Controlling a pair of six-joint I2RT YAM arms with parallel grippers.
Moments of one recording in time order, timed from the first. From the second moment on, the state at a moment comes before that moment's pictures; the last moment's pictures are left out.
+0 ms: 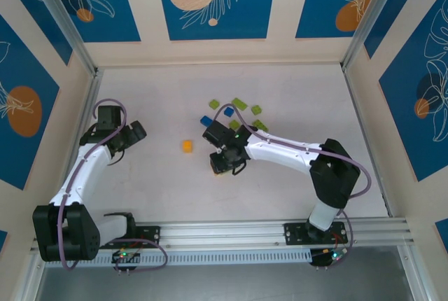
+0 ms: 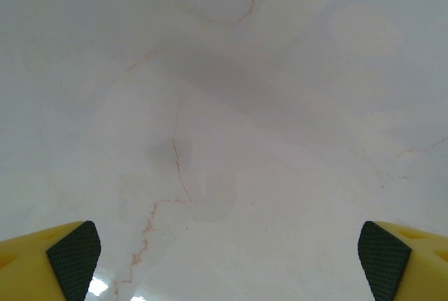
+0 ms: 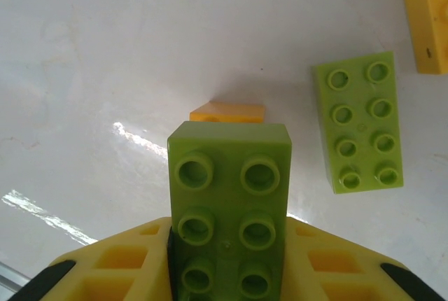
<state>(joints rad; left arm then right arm) 0.03 1.18 0.86 -0.67 -0.08 -0.52 0.95 1.73 1.25 -0.83 -0.02 0.51</state>
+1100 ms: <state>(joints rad) 0.03 1.18 0.86 -0.67 -0.08 -0.52 0.96 1.82 1.30 -0.83 -0.02 0.54</state>
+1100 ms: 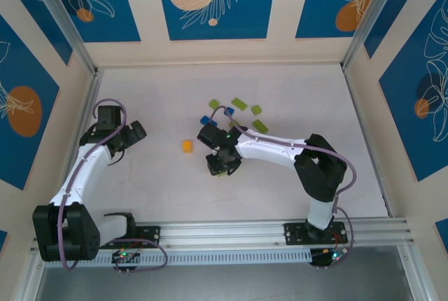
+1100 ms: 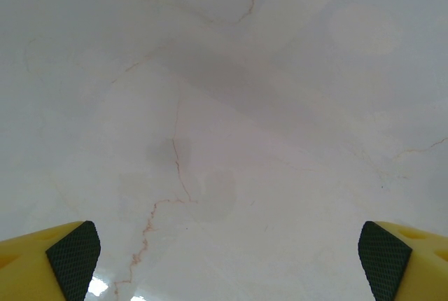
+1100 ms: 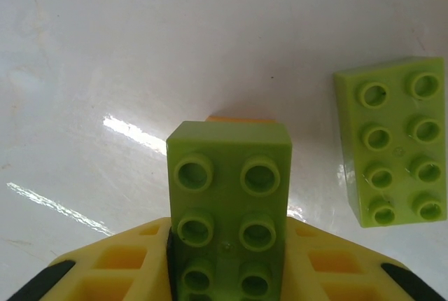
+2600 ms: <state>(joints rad) 0.03 1.18 0.86 -0.67 -0.07 -0.52 0.99 1.90 1.42 -0.92 0.00 0.41</state>
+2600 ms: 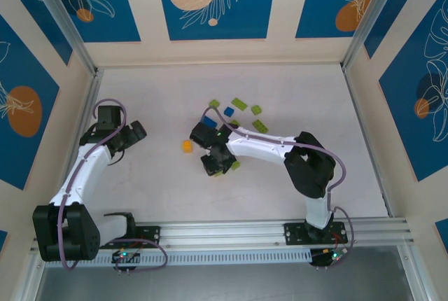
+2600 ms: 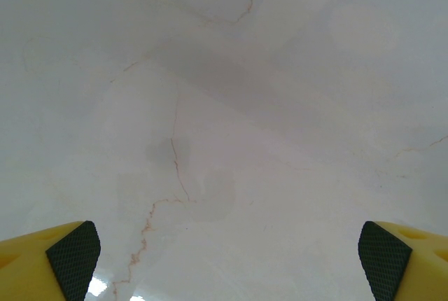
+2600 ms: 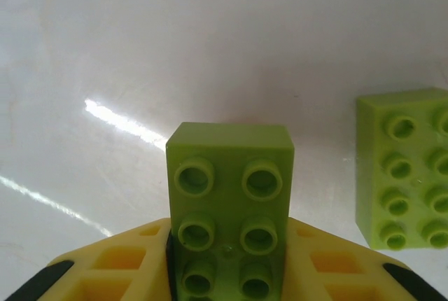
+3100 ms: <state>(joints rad) 0.03 1.18 0.86 -0.67 -0.07 -0.52 1.02 1.87 1.53 -1.01 -0.13 -0.03</state>
